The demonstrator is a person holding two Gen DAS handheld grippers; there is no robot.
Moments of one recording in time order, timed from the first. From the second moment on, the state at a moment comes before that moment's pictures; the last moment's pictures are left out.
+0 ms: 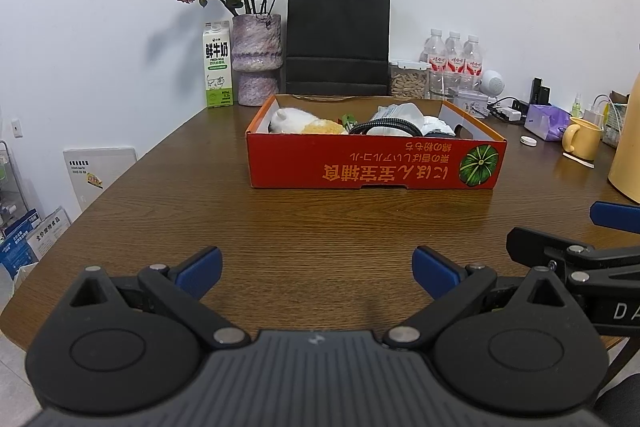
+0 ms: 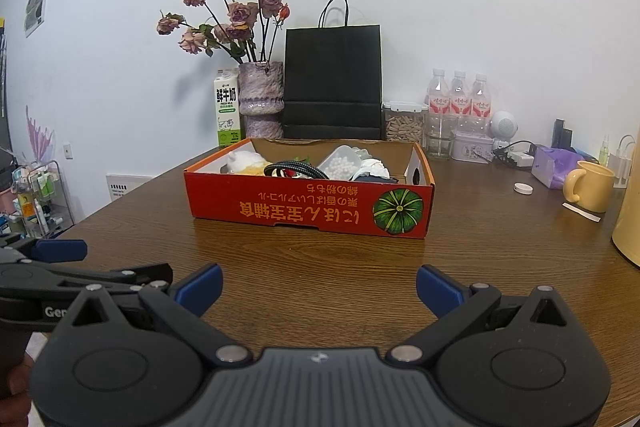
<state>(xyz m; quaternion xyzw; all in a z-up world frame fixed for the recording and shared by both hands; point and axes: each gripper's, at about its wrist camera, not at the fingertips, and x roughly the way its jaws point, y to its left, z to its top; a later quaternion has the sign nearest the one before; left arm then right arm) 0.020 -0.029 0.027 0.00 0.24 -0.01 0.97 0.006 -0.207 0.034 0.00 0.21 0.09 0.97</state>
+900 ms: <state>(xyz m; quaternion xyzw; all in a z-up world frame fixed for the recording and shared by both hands) 0.020 -0.026 0.026 0.00 0.24 -0.01 0.97 0.006 -0.206 0.035 0.00 0.21 0.09 0.97</state>
